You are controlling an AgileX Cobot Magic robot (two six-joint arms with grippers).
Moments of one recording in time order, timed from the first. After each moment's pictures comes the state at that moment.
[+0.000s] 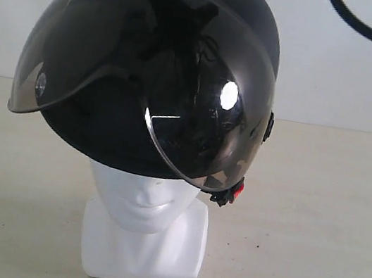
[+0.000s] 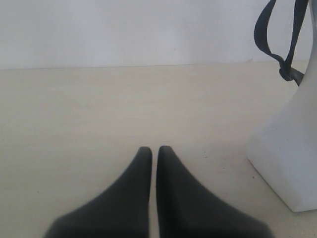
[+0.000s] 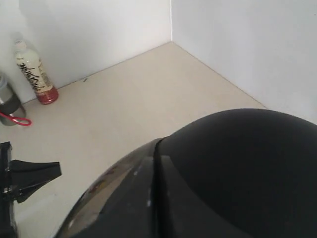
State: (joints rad) left arm -0.09 0.00 0.00 -0.08 0.31 0.08; right arm 0.60 1.39 -1.61 0.44 0.79 -0.35
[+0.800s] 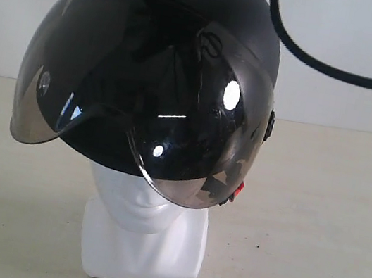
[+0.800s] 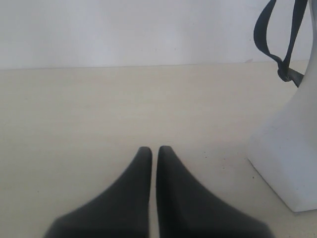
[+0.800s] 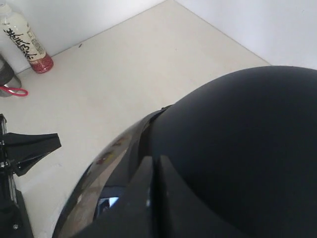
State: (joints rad) left arm -0.09 0.00 0.00 -0.08 0.31 0.08; right arm 0.64 1.45 -1.64 0.35 0.87 -0.25
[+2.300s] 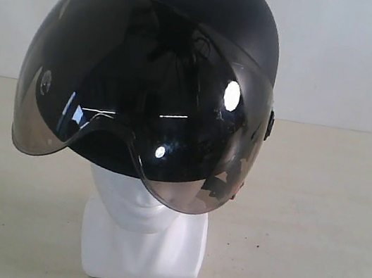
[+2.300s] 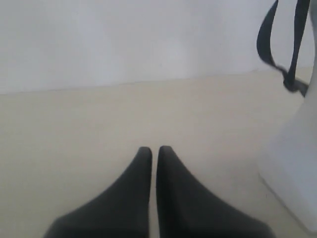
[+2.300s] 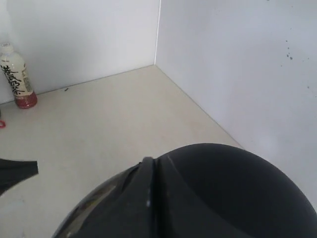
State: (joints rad) left arm -0.09 0.00 0.00 -0.03 0.22 0.09; right arm 0.64 1.36 -1.69 0.32 0.79 -0.39
